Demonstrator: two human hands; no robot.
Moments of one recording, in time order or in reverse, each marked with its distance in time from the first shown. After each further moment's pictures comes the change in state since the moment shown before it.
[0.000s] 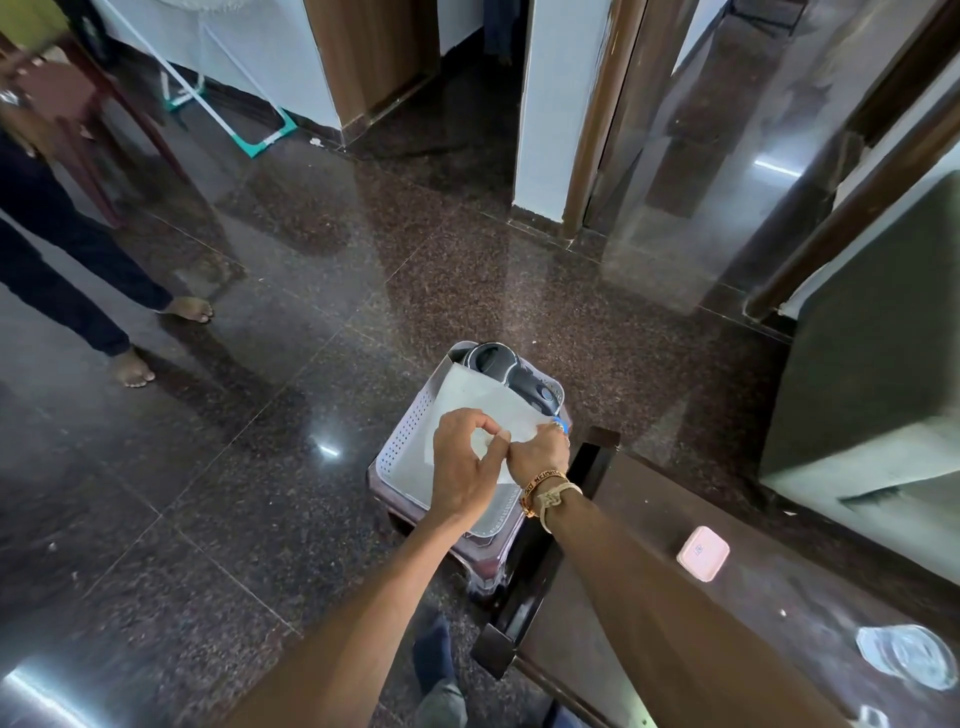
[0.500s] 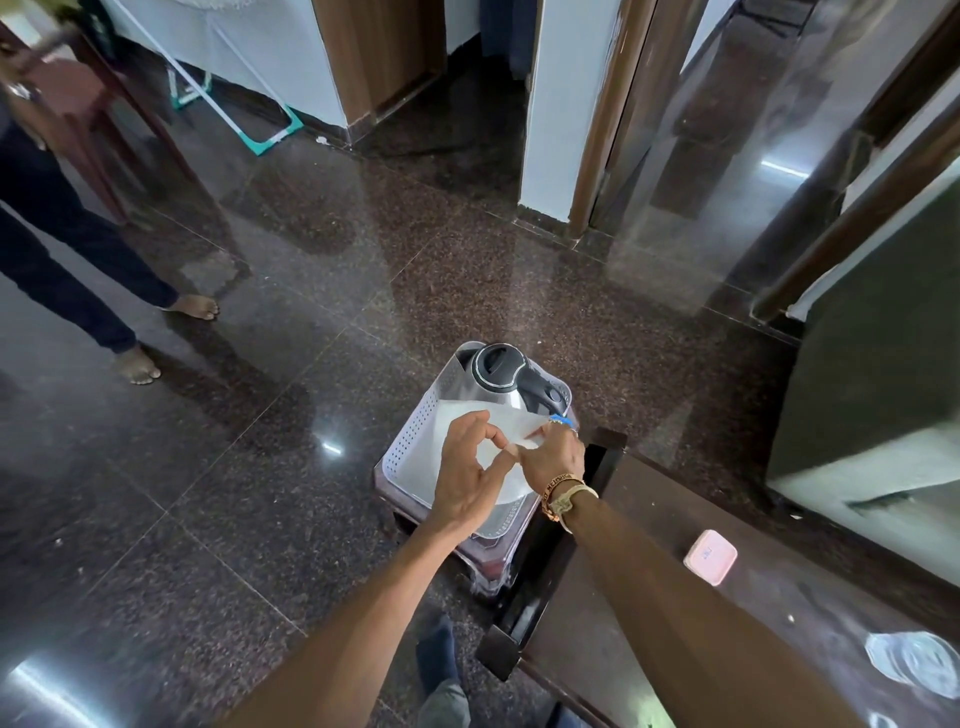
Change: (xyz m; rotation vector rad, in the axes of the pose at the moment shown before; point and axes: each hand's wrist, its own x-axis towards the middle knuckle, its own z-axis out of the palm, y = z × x) left_hand -0.005 -0.004 -0.010 -0.070 -0.121 -0.084; right_hand 0.018 0.015 0.002 -0.241 -0.063 -0.139
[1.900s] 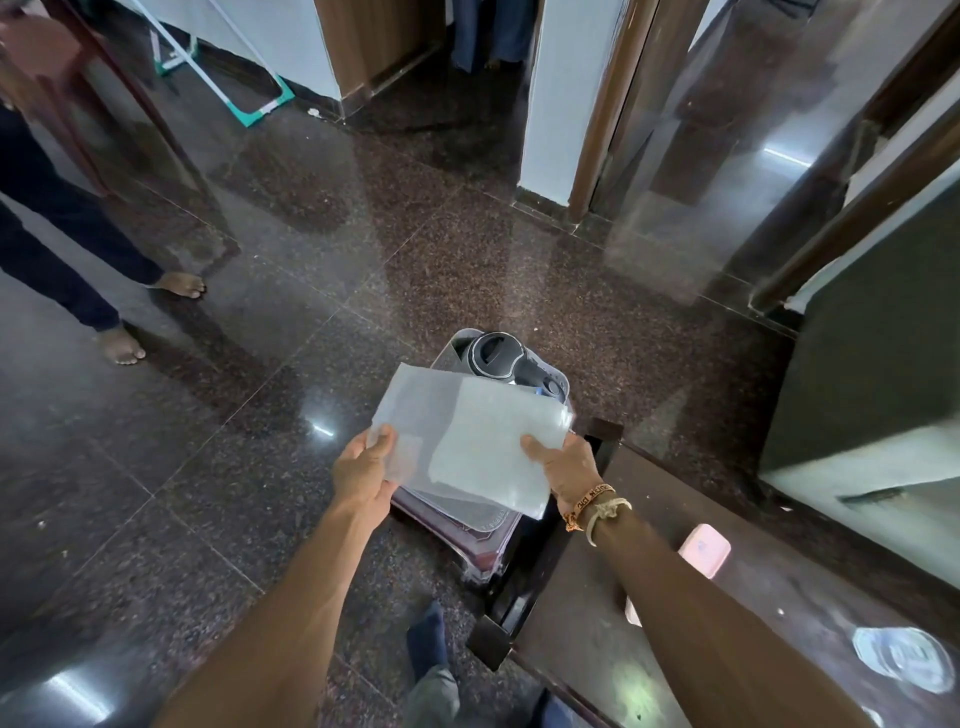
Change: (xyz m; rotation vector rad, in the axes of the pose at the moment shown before) left_hand 0.020 -0.088 -0.077 -0.841 0.350 -0.782; right_hand 0.001 0.026 -0.012 0.804 -0.248 0.137
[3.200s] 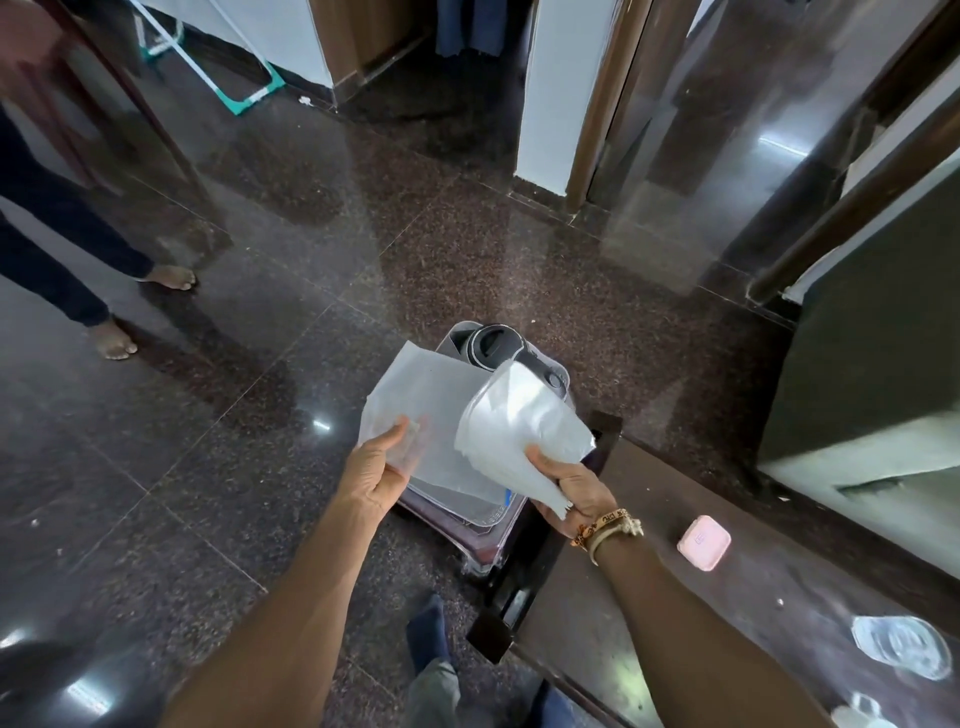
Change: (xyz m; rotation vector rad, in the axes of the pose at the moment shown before) left_hand 0.005 0.000 0.009 -0.359 -0.234 -0.184; right_hand -0.004 0.028 -0.016 0.518 -0.201 0.296
